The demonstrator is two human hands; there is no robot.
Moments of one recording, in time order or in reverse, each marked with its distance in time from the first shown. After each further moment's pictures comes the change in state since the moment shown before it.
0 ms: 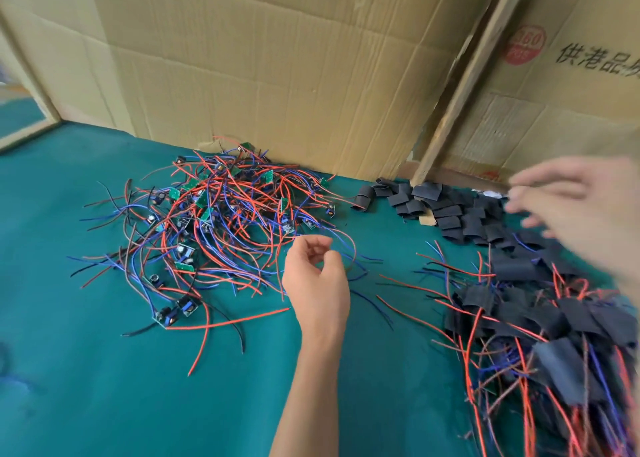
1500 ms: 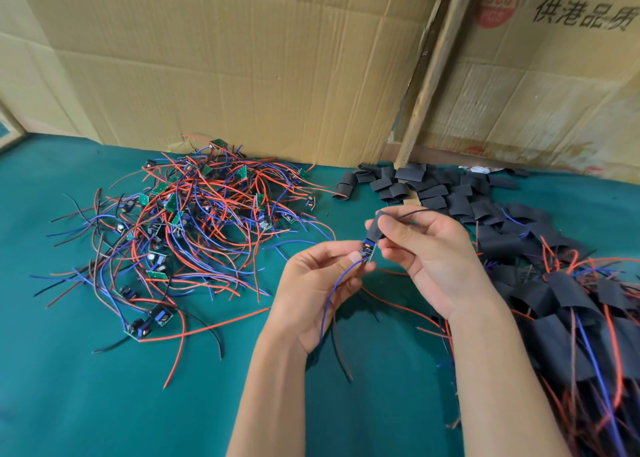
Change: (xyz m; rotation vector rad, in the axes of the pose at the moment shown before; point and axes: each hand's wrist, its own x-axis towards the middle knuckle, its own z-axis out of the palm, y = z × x) left_hand -0.003 0.009 -0.009 -0.453 -0.692 -0.488; right_hand -0.015 0.053 0.116 1.051 -0.312 0.188
